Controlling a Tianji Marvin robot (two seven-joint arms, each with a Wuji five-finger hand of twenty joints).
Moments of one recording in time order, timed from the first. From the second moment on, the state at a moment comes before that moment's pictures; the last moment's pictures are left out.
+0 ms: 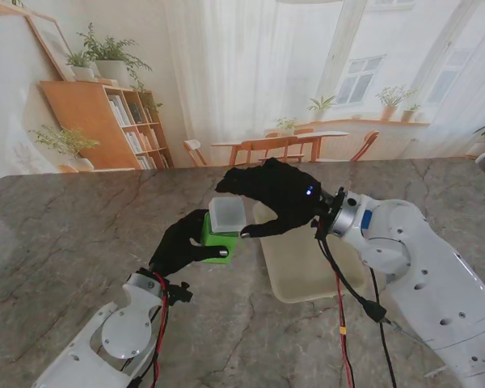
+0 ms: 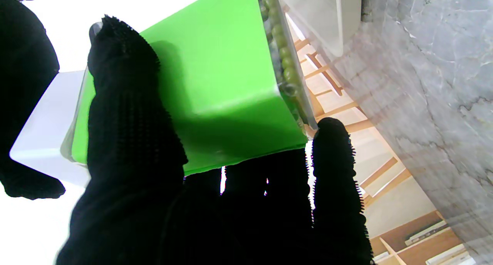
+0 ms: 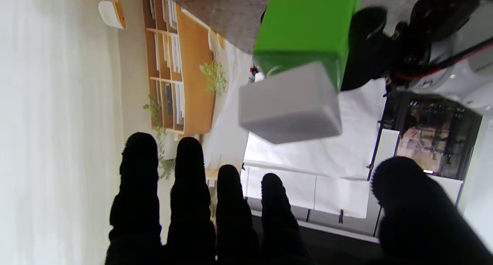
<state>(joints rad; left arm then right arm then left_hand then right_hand) 1.59 -1.20 -1.11 -1.56 0.26 -0.31 0.27 -1.28 -1.05 1.20 -1.68 -1.08 -0.75 -0.09 1.00 -0.55 -0.19 -0.10 0.48 0.09 0.74 0.79 0.91 0.15 0.11 1.04 0.81 0.14 0.41 0.69 0.38 0.18 1.02 0.78 0.31 -0.19 0.45 -0.05 0.22 0.11 0.15 0.78 0.42 0.17 0.16 0.48 0.57 0.17 0.33 0.43 0.30 0.31 0.97 0.45</state>
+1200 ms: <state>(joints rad) 1.60 -1.20 -1.11 -1.55 0.27 -0.34 0.30 -1.22 -1.06 1.07 -1.59 -1.01 -0.65 -0.16 1.00 -0.55 -0.19 -0.10 0.48 0.10 0.74 0.78 0.92 0.16 0.11 1.04 0.81 0.14 0.43 0.69 0.38 0.18 1.02 0.78 0.54 -0.19 0.35 -0.06 0.50 0.07 0.26 0.72 0.86 0.07 0.40 0.54 0.93 0.00 0.59 0.48 0.69 0.13 1.14 0.44</state>
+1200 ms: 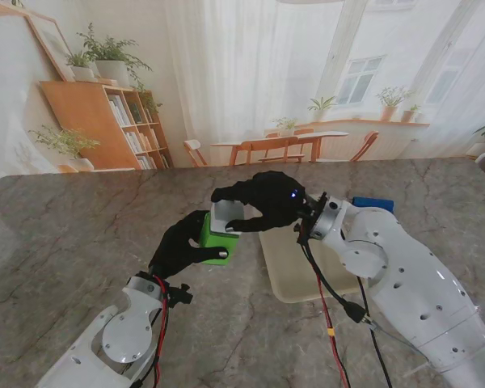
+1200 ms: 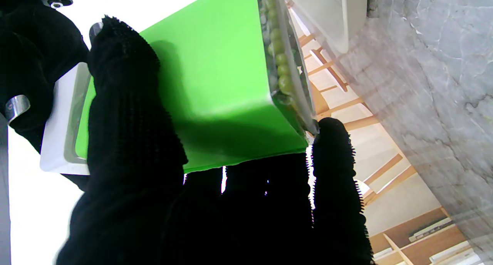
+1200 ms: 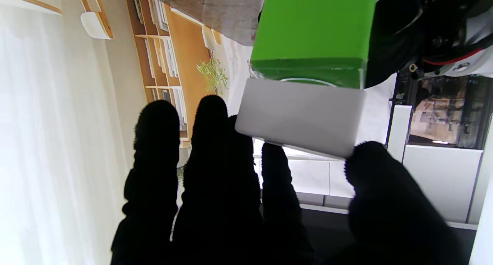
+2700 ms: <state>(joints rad) 1.62 -1.20 -1.12 -1.59 0.28 -0.30 0.31 -1.18 -1.04 1.12 -1.63 -1.03 -0.76 0.00 1.01 -0.56 -0.19 -0.10 0.49 0.09 0.74 0.78 0.92 0.15 0.11 1.04 0.81 0.14 0.42 0.69 0.38 0.18 1.02 0.78 0.19 -0.21 0.48 -0.05 0.17 0.28 -0.03 0.25 0.22 0.26 0.09 0.39 0.32 0.21 0.15 0.29 0.11 0.28 0.81 0.35</state>
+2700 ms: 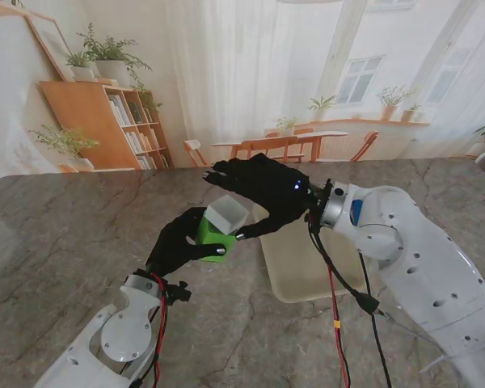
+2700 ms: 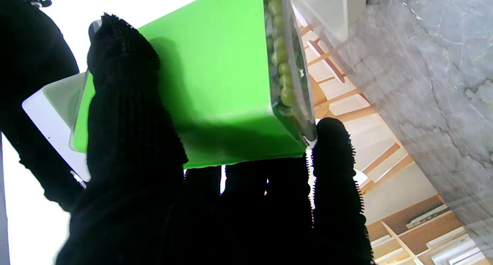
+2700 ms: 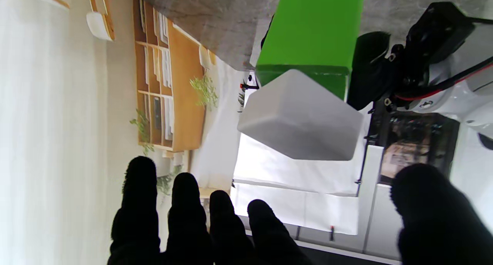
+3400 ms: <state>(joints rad) 1.62 -1.20 -1.13 -1.59 0.29 -0.31 0.32 -1.08 -1.05 0.97 -1.49 -1.16 -0.80 -0.31 1.01 -0.56 -0.19 -0.10 0.49 0.09 0.74 0.78 0.92 0.15 0.11 1.04 0.81 0.14 0.42 0.69 0.38 0.18 1.02 0.78 0.27 -0.32 0.55 -0.05 0.36 -0.01 0.31 0.82 0.68 -0.04 0.43 0.58 0.76 0.01 0.50 0.46 0.48 0.18 1.05 0.42</state>
